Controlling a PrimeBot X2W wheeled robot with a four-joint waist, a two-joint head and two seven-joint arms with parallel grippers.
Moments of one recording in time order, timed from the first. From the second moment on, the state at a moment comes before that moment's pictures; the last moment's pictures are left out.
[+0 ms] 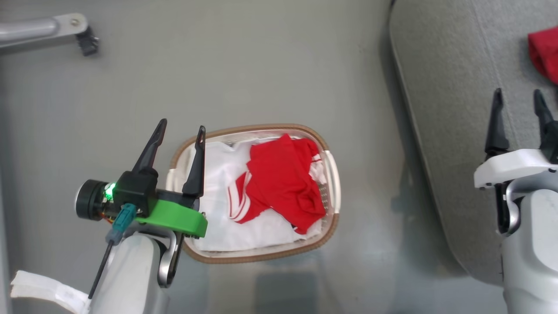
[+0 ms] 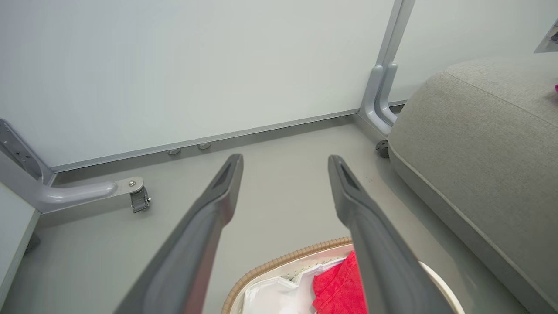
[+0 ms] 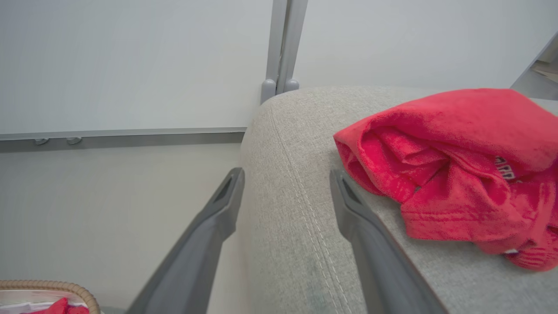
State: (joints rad) left arm -0.34 0.08 -0.20 0.27 -0.12 -0.13 -0.26; right arm -0.48 -0.07 -0.30 0.40 -0.05 0.13 -0.26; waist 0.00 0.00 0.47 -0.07
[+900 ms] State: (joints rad) left arm -0.13 0.05 -0.04 0.29 -0.11 -0.11 -0.26; right arm -0.27 -0.05 -0.06 0.35 0.07 0.13 -0.26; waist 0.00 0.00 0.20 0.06
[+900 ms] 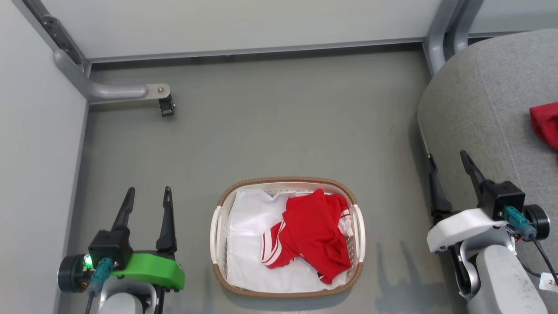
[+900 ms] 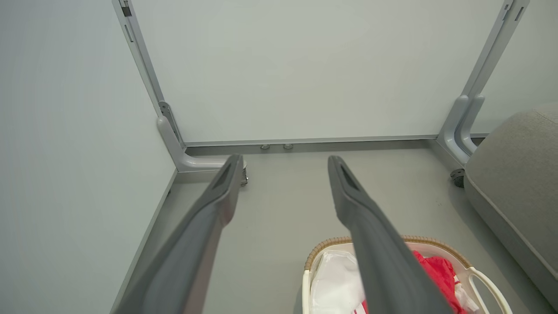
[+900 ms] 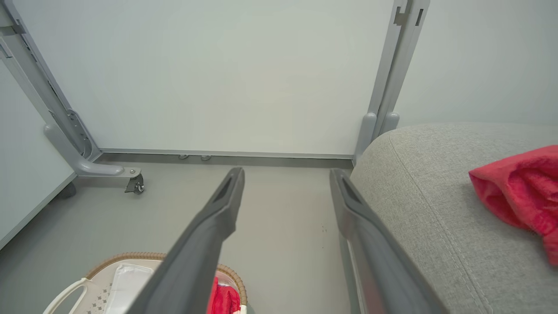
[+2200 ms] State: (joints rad) left arm -0.17 0.05 -0.24 0.39 -0.18 -0.11 -0.26; right arm -0.29 -0.05 -0.03 0.22 0.15 0.13 -0.26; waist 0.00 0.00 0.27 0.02
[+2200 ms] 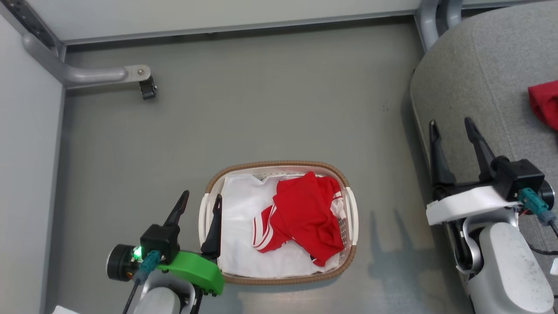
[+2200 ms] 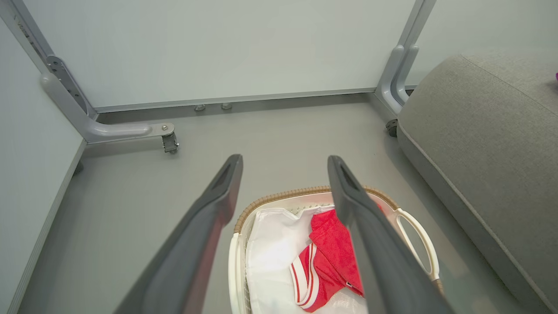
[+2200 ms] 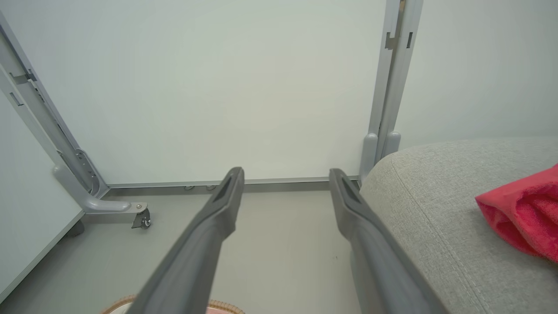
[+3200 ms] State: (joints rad) left arm -0.66 0.05 -0.52 0.79 -0.29 -0.13 -0.26; right arm -0.60 -0.05 -0.02 -0.02 0.20 0.13 -0.26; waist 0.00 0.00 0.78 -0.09
